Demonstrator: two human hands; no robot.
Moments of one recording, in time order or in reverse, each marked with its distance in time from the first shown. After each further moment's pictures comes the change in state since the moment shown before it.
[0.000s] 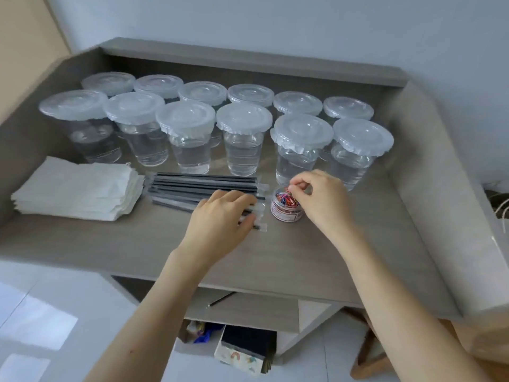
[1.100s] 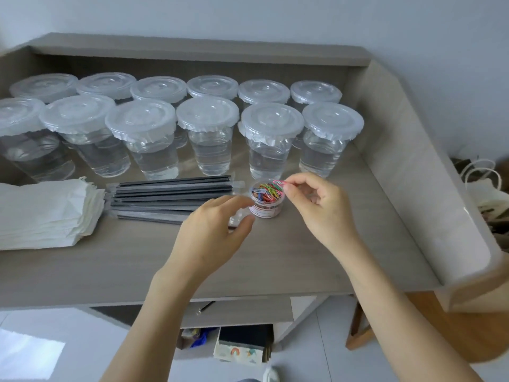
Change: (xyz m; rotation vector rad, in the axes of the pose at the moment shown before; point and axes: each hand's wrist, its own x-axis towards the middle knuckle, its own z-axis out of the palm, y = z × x) left_hand 0.002 0.014 0.006 -0.354 0.028 0.052; right_hand -0.036 0.005 -0.015 0.484 0.152 0.022
